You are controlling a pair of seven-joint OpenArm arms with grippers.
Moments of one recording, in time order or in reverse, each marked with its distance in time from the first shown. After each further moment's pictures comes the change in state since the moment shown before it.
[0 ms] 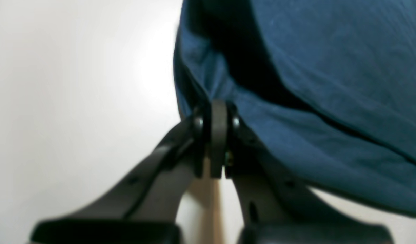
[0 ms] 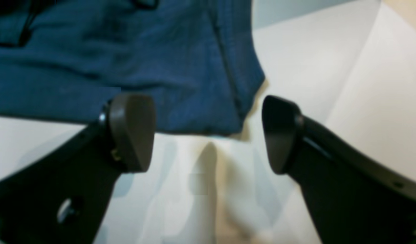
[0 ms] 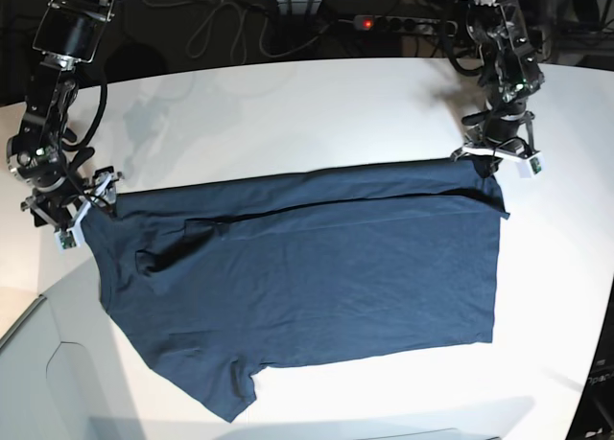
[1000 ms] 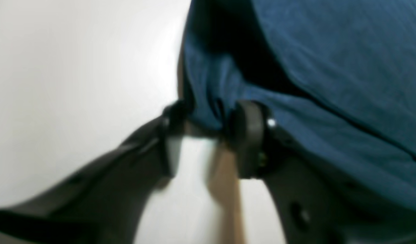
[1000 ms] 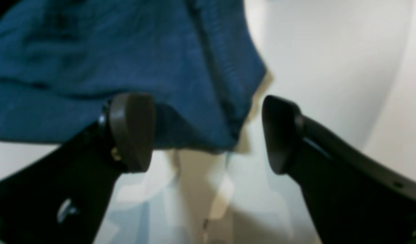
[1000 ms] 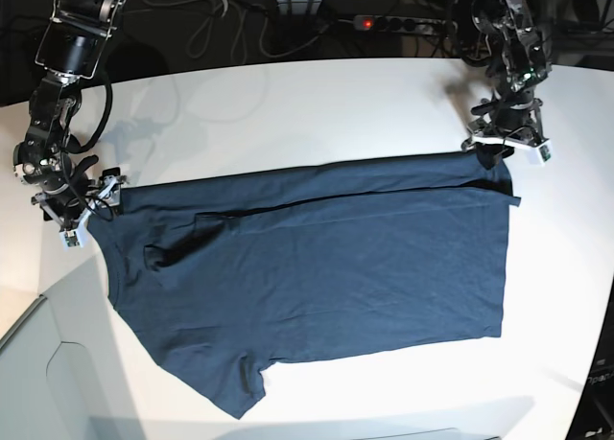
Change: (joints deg) left arm 1.9 0.0 -2.9 1.1 -0.2 0.3 1.5; right arm 4.1 -0.8 0.0 -11.4 0.4 0.0 1.1
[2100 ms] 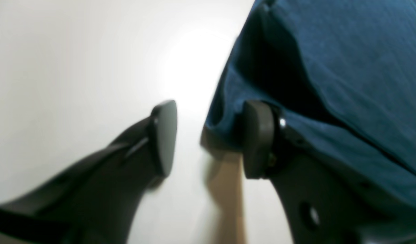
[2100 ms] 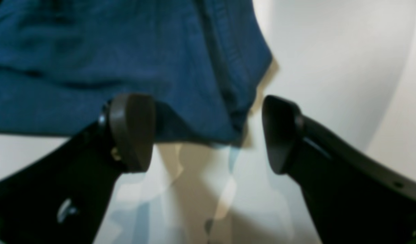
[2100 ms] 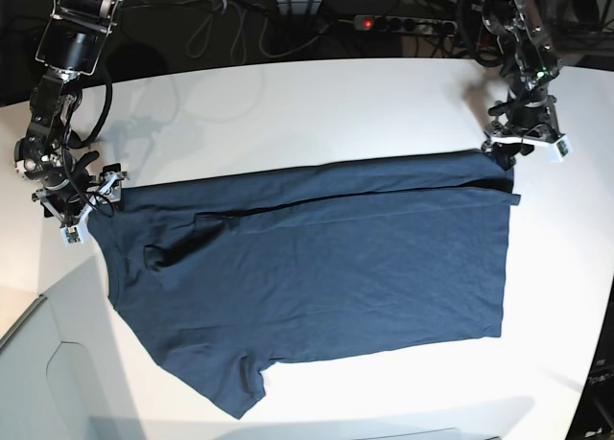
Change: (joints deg) left arm -2.0 -1.1 -4.2 -5.8 -0.7 -1.1 -3.0; right arm -1.1 0.1 -0.2 0.0 -0.2 0.0 2.7
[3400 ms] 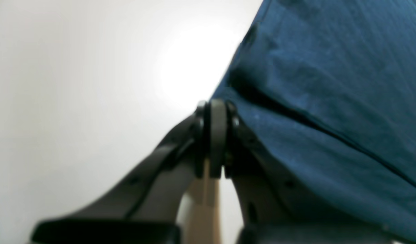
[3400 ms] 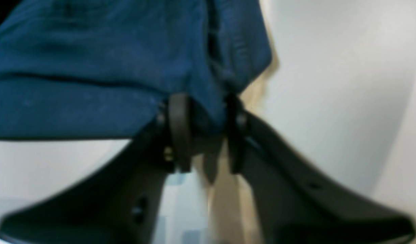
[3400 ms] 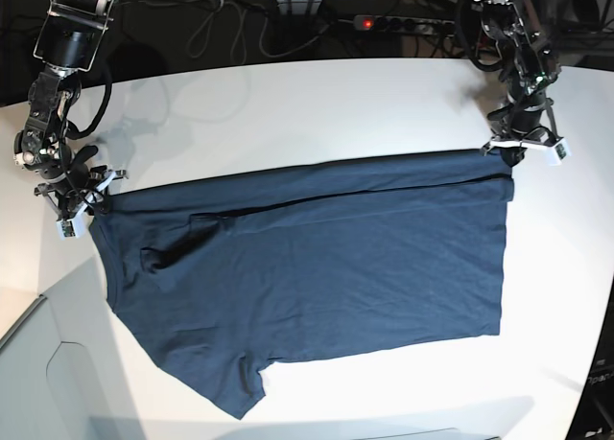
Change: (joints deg) left arm -0.2 0.2 0.1 -0.2 -0.2 0.2 0.5; right arm -1.0 1.0 0.2 -5.2 2.2 0.0 5.3
